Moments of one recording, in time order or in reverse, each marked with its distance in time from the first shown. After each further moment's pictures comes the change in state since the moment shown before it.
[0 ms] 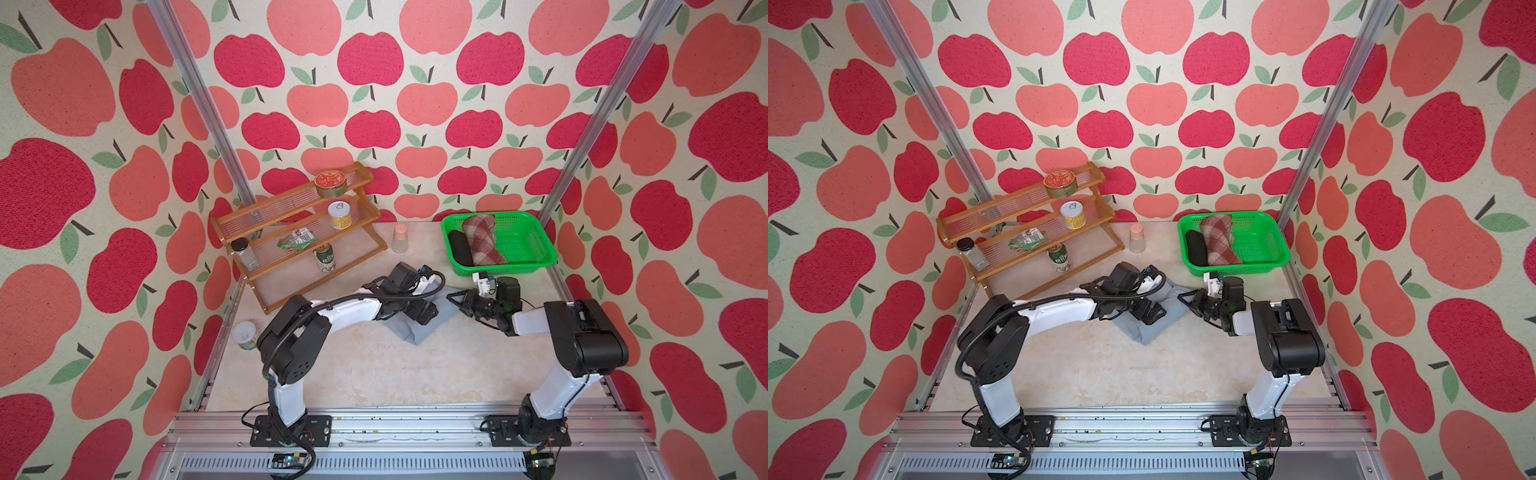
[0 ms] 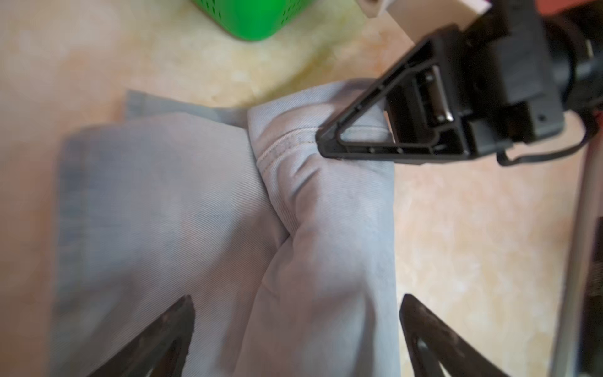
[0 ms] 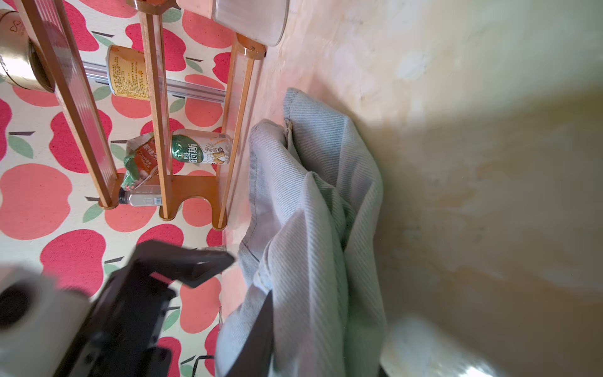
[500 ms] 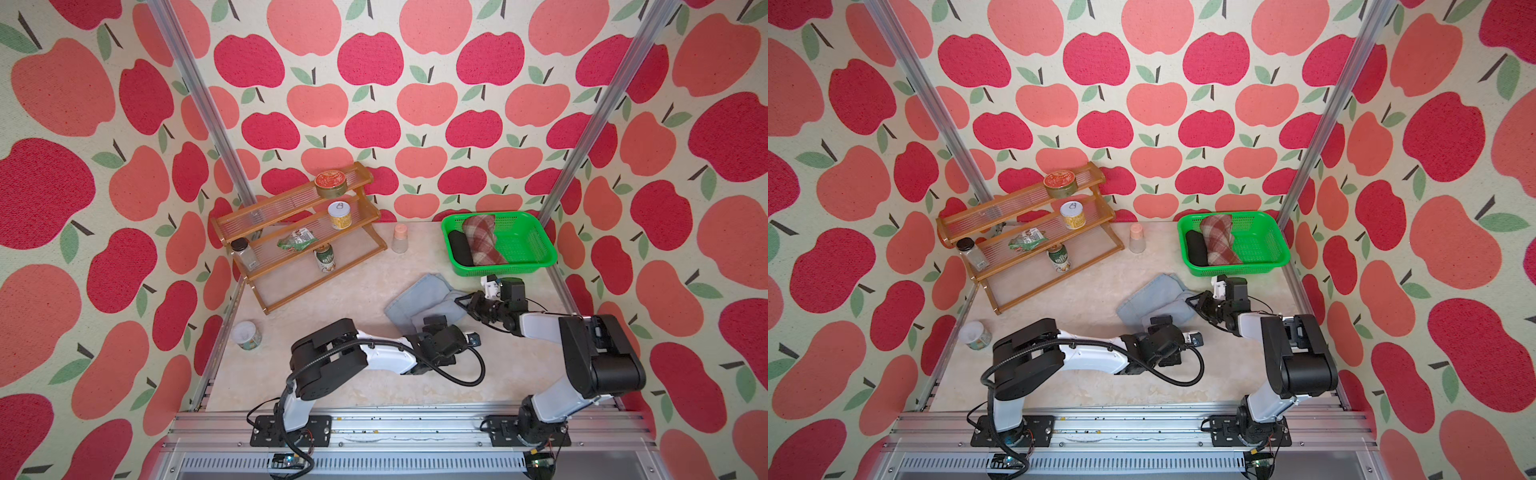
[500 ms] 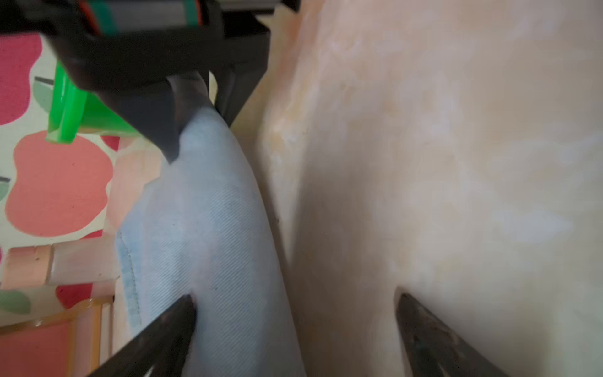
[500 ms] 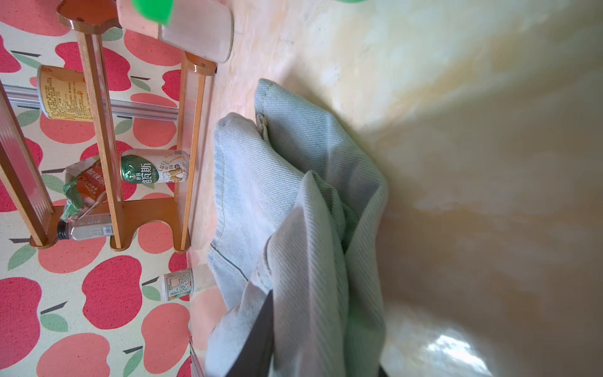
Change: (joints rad) left arm -0.366 0.256 0.021 0.211 -0.602 0.490; right arm -0.029 -0.129 0.000 -0.261 0.130 -0.057
